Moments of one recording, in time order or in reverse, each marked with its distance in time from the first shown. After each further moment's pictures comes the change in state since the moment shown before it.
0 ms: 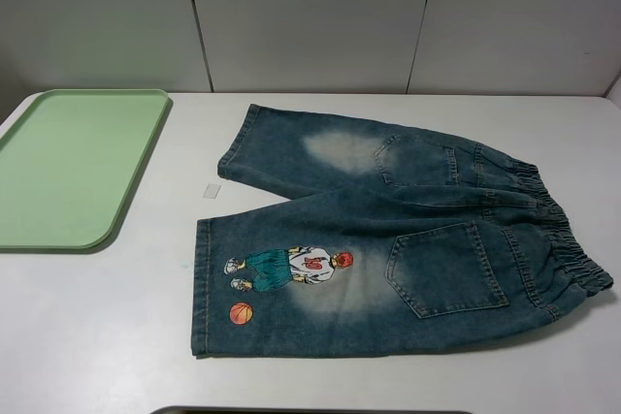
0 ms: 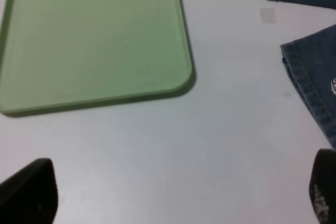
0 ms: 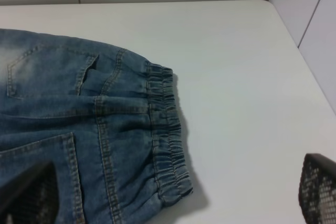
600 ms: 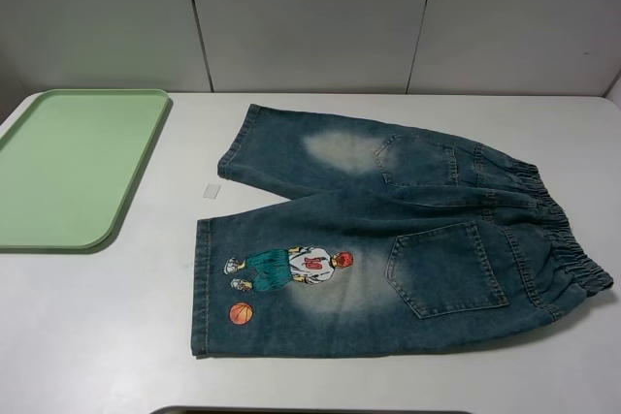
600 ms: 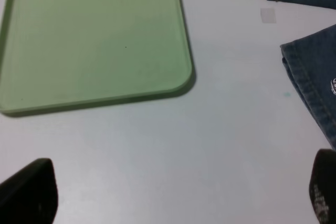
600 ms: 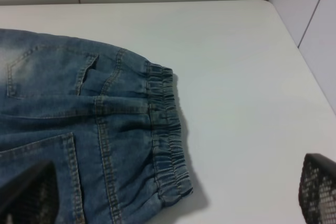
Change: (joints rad) left arm 0.000 0.000 0.000 0.000 0.000 0.000; right arm 0.000 0.000 0.000 0.000 0.000 0.000
